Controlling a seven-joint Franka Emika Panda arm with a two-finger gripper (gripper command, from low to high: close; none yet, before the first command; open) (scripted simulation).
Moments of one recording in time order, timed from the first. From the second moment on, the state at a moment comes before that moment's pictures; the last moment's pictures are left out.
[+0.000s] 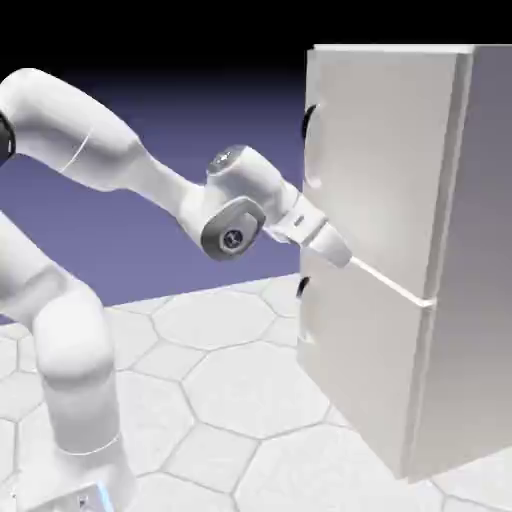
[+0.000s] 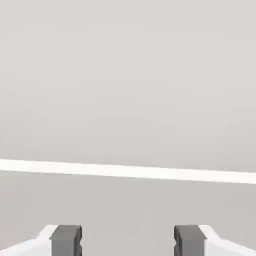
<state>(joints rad) -0.03 -0.62 0.06 -2.79 0.12 3.03 0.86</state>
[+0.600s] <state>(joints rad) -0.34 -0.92 0.45 -2.68 0.89 2.97 1.64</state>
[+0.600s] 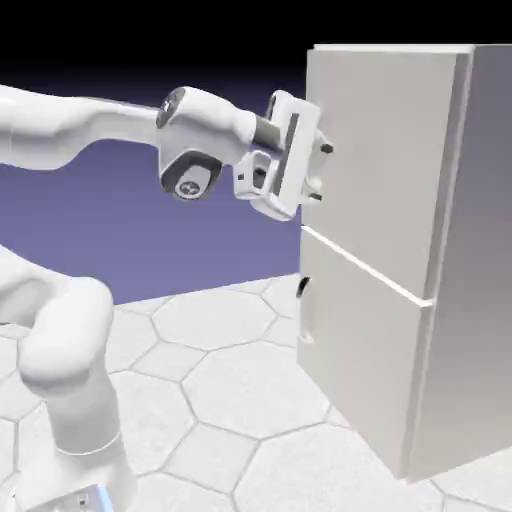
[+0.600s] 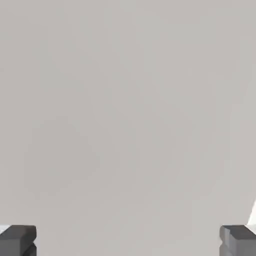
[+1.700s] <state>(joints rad) -0.93 -1.42 1.11 -2.45 2.17 2.83 2.90</state>
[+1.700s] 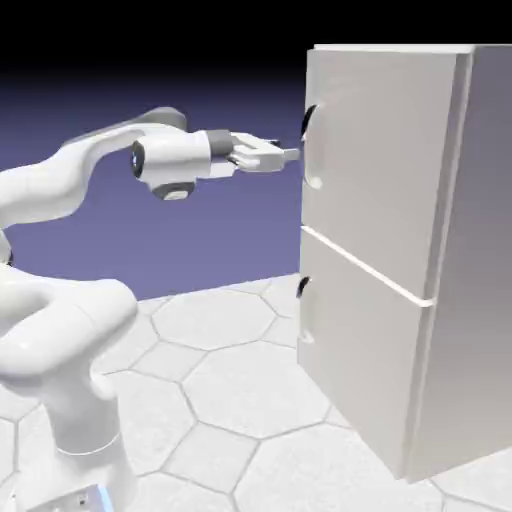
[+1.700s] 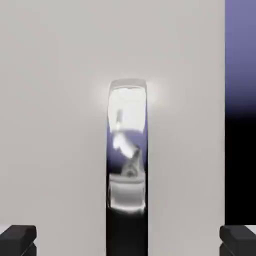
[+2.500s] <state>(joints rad) -0.75 -1.75 0.64 -2.95 2.06 2.06 2.73</state>
